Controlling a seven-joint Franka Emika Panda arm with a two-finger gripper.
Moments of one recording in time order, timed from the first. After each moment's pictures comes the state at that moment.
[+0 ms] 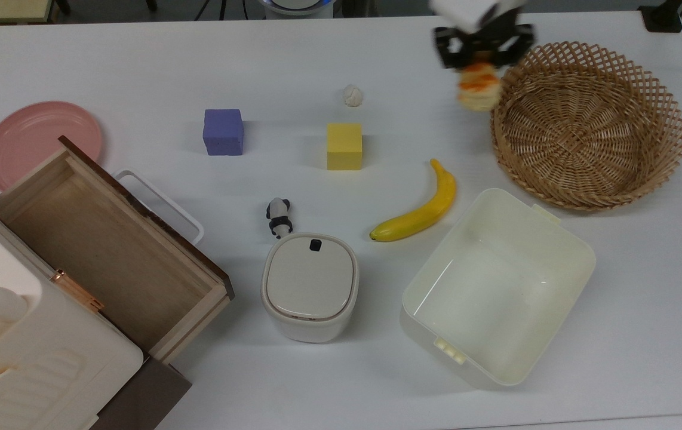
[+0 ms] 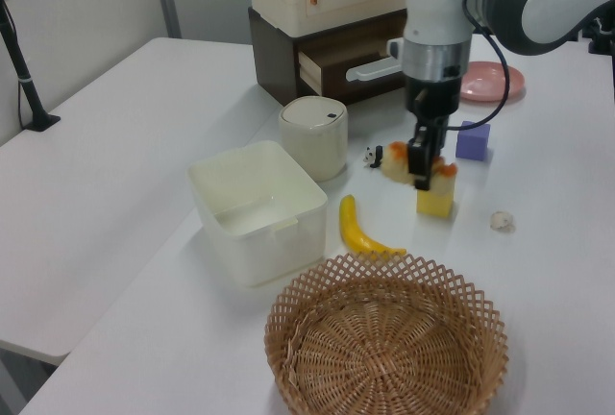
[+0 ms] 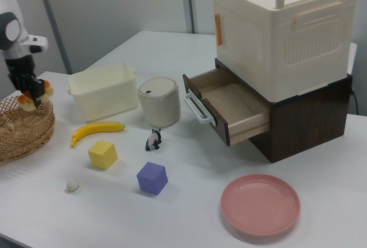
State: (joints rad) arm 0.38 0.15 0.17 -1.73 0.04 1.93 0.53
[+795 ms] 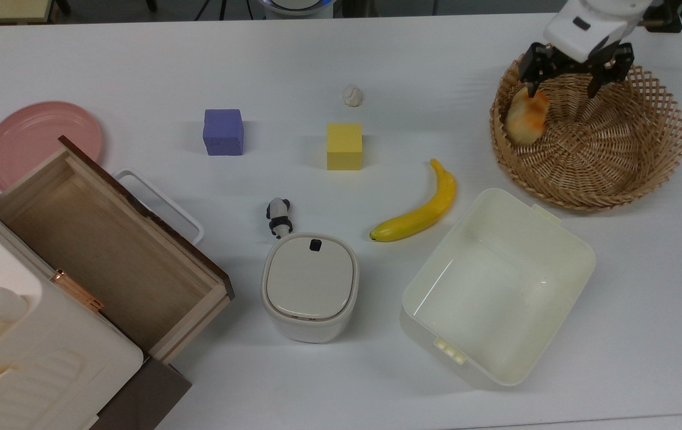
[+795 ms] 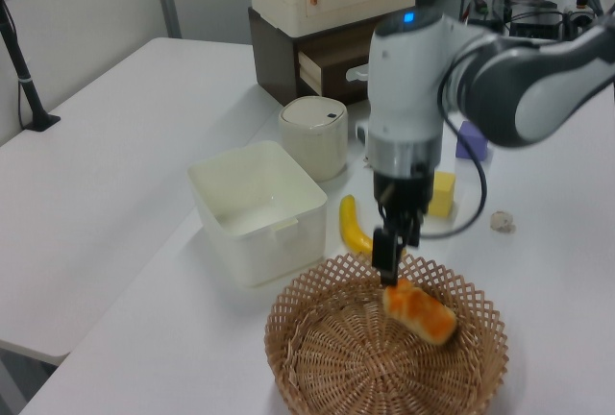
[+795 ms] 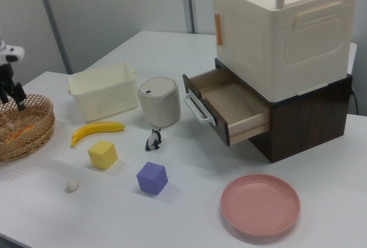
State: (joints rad) arm 0.57 0.41 0.17 -1.48 -0.03 1.92 0.76
